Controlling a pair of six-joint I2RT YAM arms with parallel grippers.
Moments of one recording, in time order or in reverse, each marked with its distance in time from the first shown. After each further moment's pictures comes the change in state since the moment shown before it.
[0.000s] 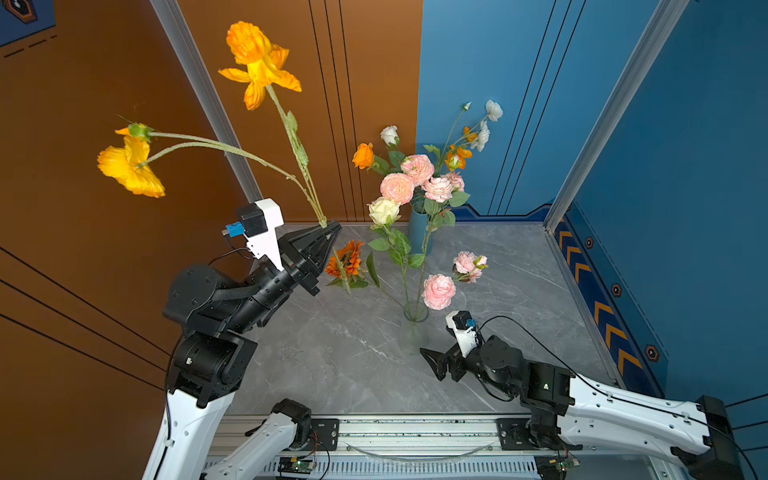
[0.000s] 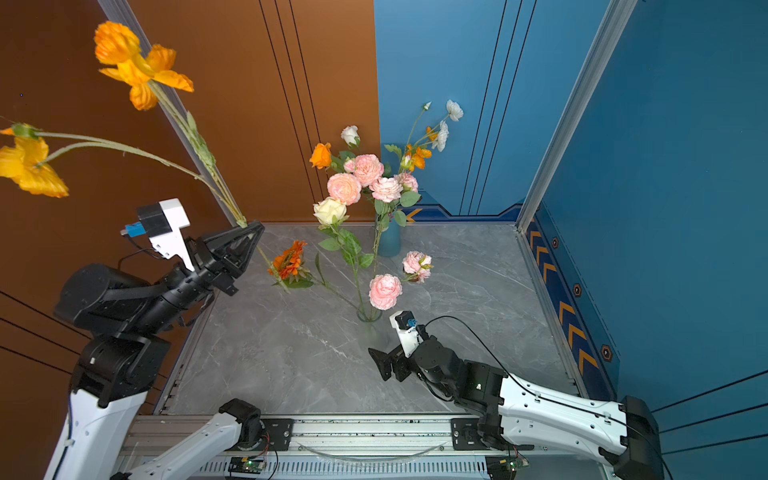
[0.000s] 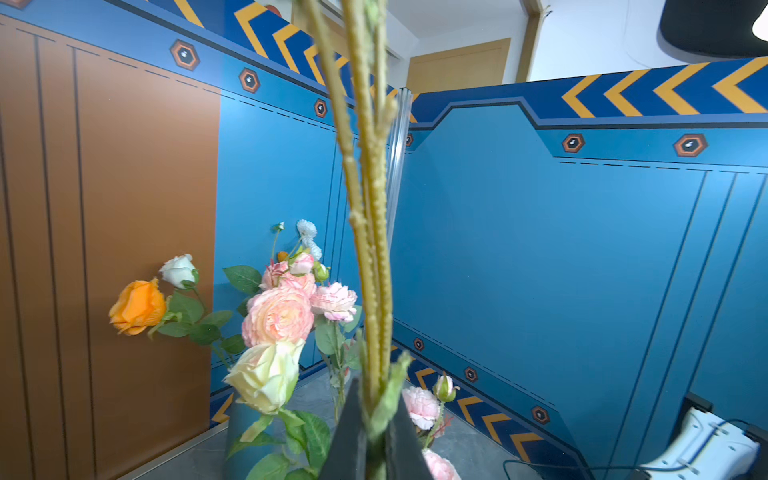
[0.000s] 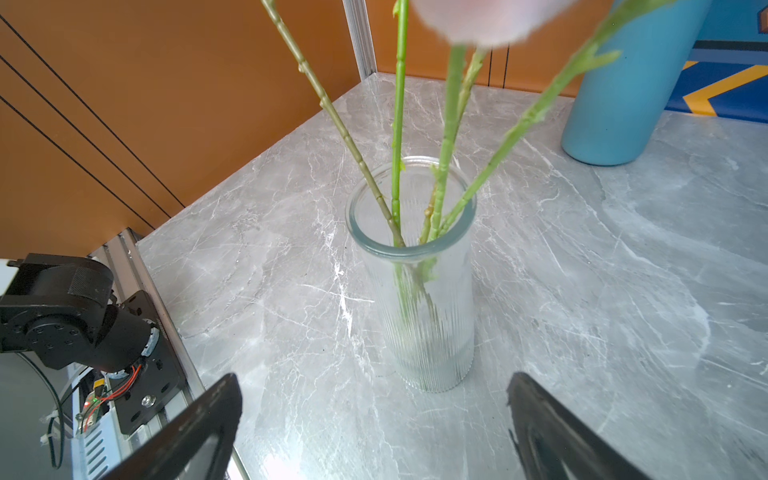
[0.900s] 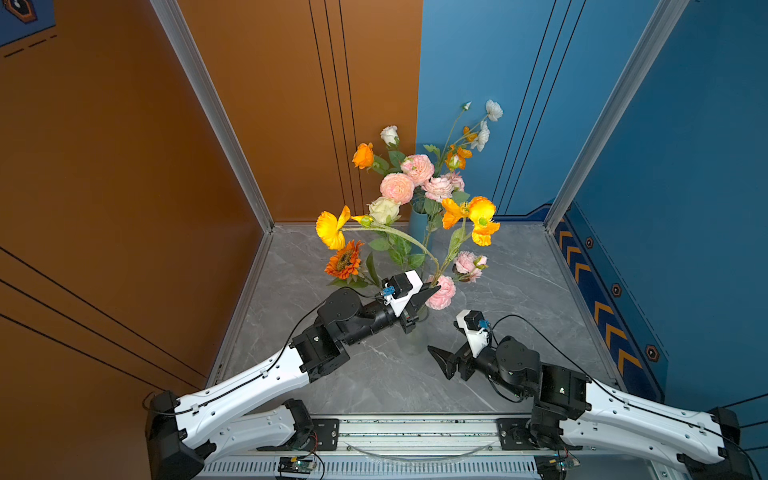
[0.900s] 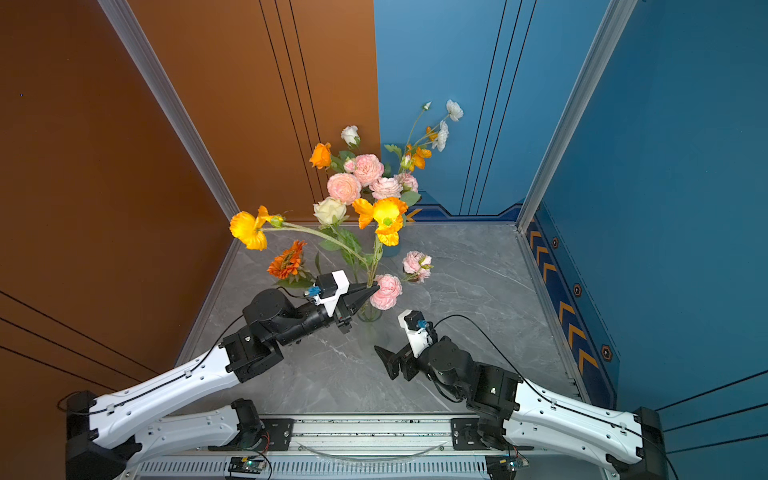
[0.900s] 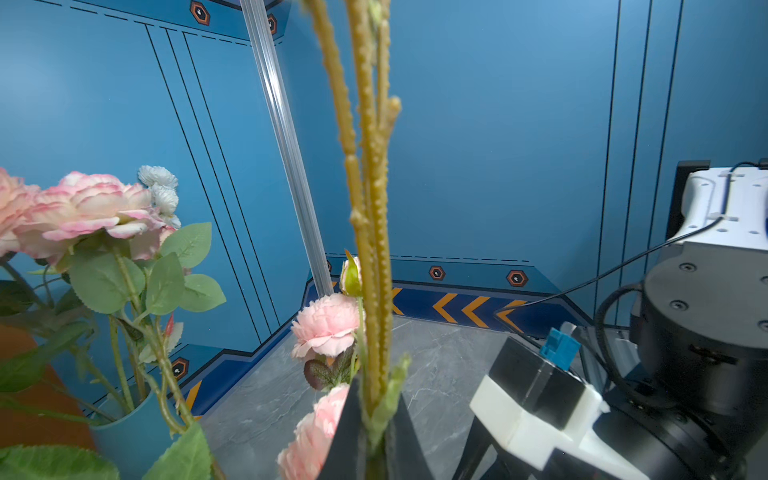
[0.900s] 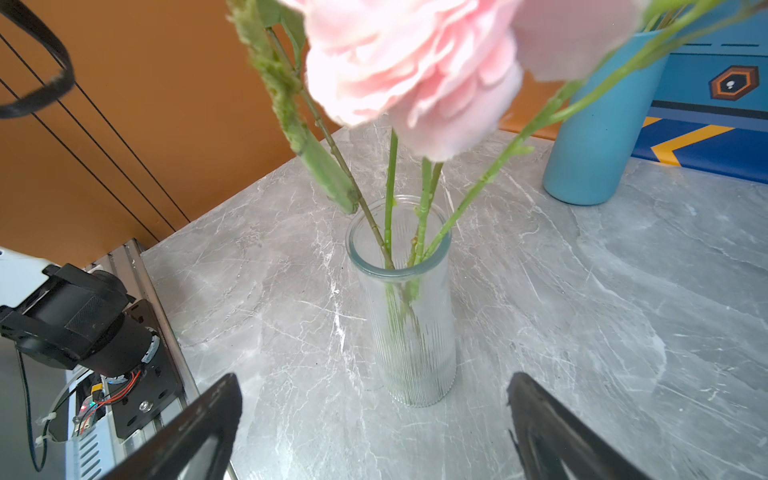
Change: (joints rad) left arm -0.567 0.176 -0.552 0.597 -0.333 0.457; right arm -0.007 -0.111 -0.001 -0.024 0.009 -0.080
